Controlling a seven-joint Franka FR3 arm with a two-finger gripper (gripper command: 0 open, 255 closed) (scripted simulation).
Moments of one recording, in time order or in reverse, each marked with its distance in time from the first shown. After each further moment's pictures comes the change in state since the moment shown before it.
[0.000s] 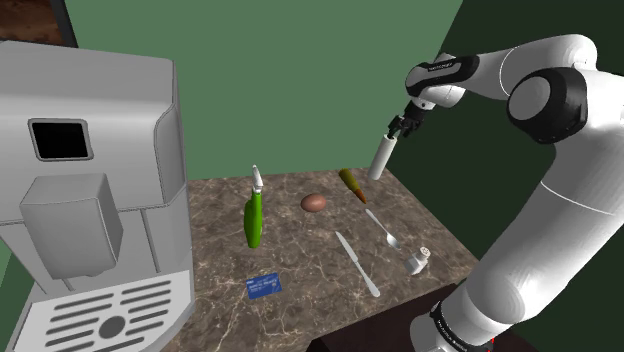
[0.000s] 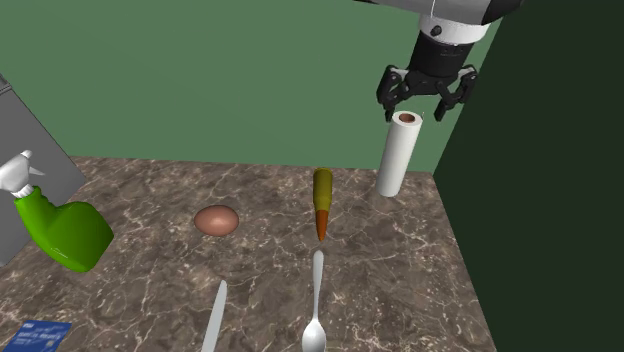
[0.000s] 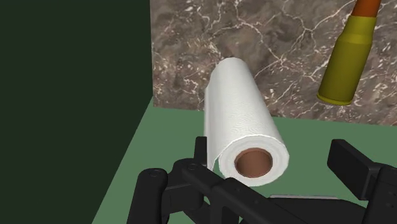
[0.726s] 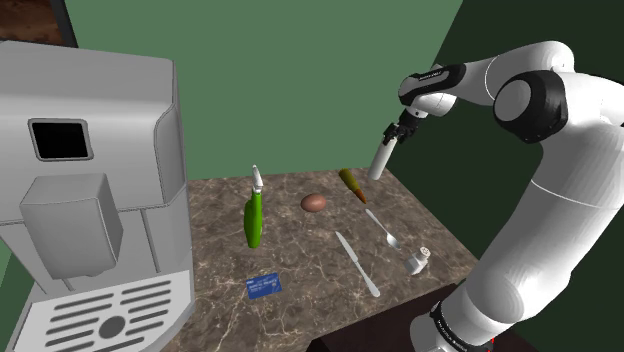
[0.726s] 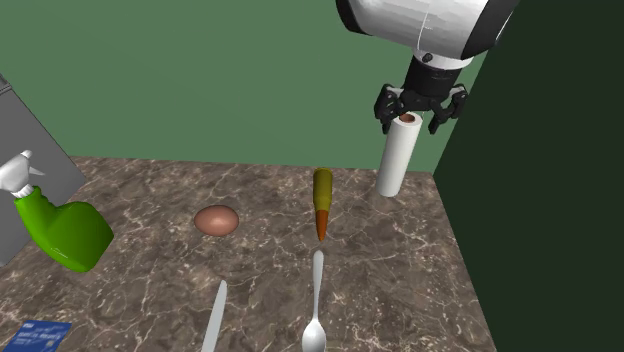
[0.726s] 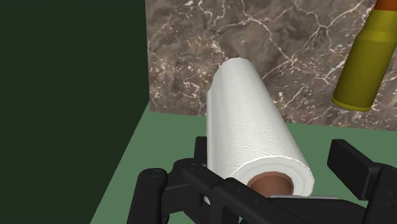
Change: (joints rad) arm -0.012 0.067 0.010 -0.011 0.046 0.071 -0.030
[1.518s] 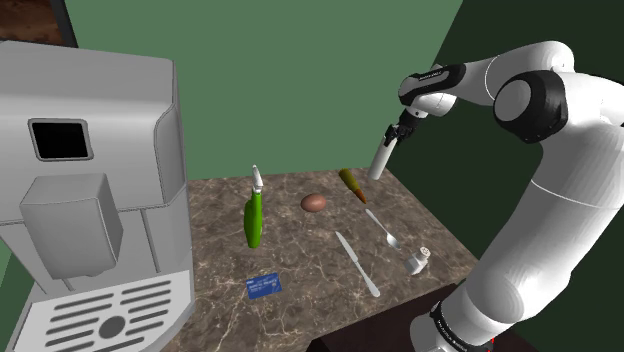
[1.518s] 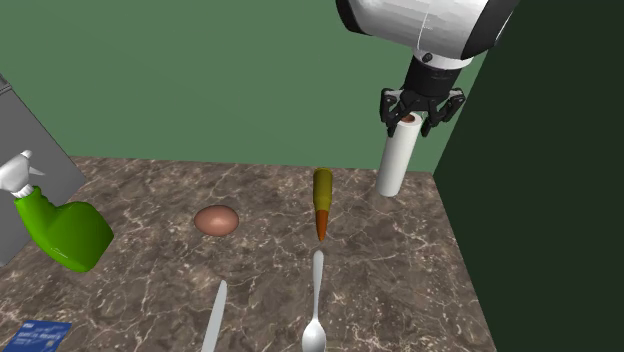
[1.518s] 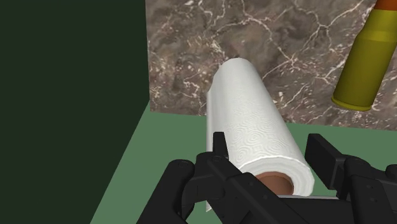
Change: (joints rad) arm 0.000 0.000 0.000 0.000 0.000 0.001 0.000
